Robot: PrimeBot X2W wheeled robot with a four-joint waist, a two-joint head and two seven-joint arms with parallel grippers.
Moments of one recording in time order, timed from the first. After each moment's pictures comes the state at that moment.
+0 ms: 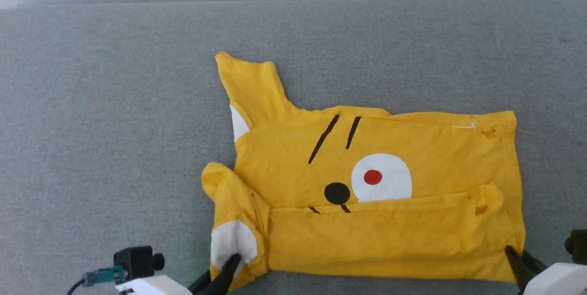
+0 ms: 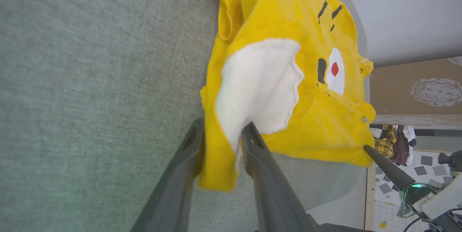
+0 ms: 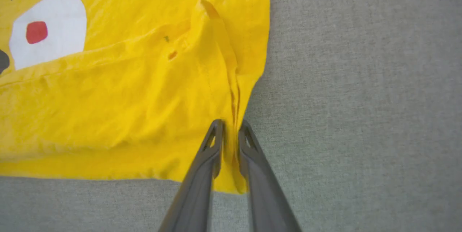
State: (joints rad) left arm 0.27 0.12 -0.08 -0.27 -0.80 0.01 0.53; right arm 0.27 -0.05 -0.24 -0.30 0.29 0.13 0.62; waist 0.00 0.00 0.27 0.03
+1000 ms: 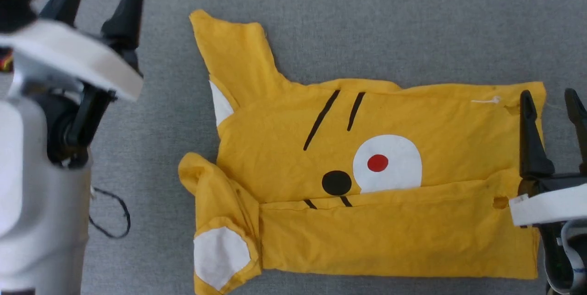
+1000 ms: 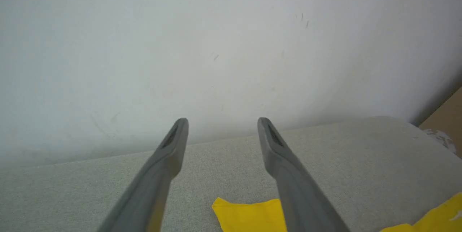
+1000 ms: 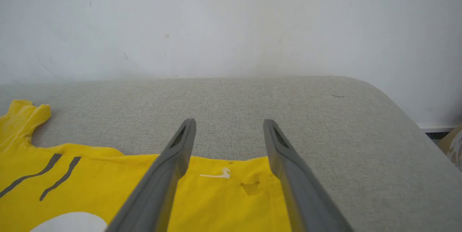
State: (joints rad) left arm -0.63 0.34 -0.06 -0.06 -0.50 -0.10 0.26; right arm -0.07 -0.05 -0.17 -0.29 0.15 0.13 0.06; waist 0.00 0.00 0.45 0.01
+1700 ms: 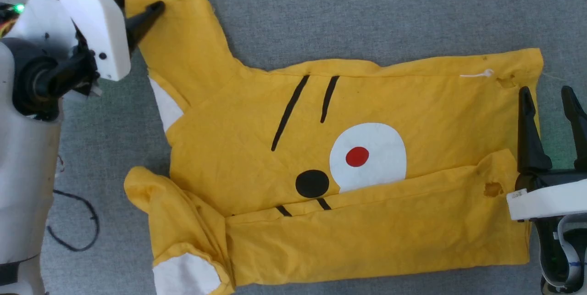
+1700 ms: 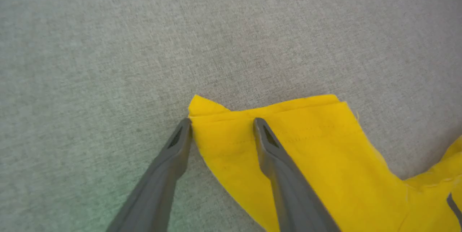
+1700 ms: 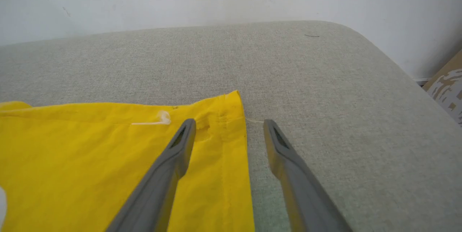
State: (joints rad) left arm -0.86 0.48 -0.22 0.16 -0.68 -0.09 0.89; right arm -0.11 -0.05 -0.17 -0.21 0.18 0.13 0.00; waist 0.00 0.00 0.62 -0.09
